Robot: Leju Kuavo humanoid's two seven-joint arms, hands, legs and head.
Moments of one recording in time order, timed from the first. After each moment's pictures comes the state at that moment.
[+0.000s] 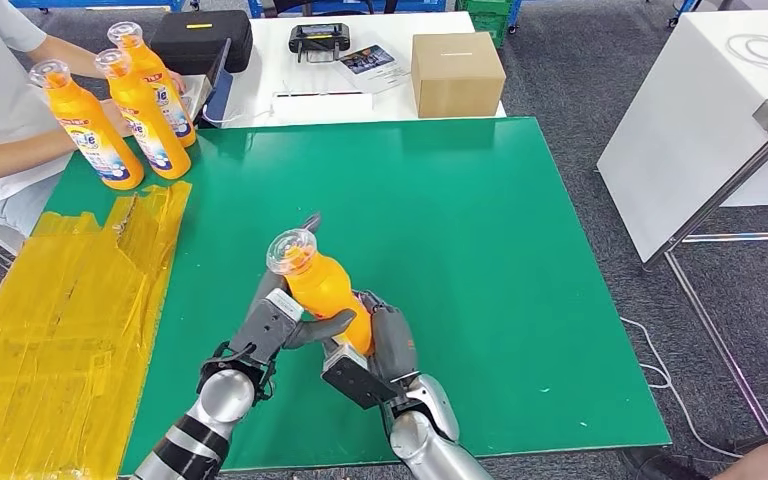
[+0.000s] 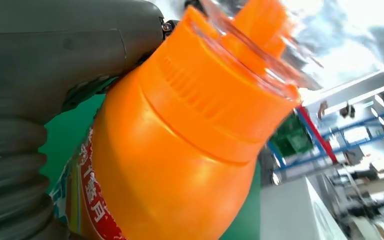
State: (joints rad) left arm -0.27 -0.14 -0.42 -1.25 -0.32 0.17 -0.37; right arm -0.25 0.30 0.49 -0.84 0.57 -0.44 -0.46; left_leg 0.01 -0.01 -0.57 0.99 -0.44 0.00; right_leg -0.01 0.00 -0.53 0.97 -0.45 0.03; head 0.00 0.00
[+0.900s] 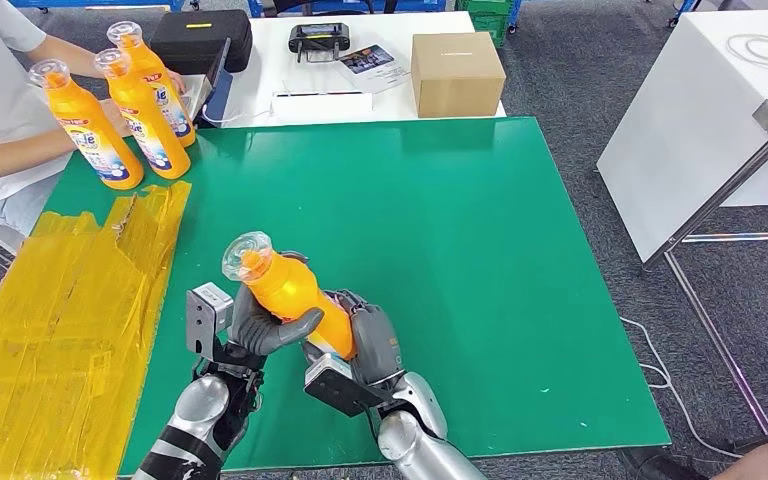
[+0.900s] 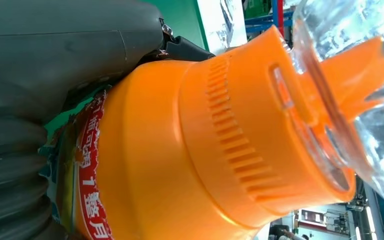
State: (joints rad) left arm -0.20 -0.16 -0.30 -1.29 0.04 0.00 -0.44; right arm -0.27 0.30 0.55 -0.84 0.54 -0.47 -0.50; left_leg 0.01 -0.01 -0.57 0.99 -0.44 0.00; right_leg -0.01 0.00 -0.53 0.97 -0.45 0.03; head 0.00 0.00
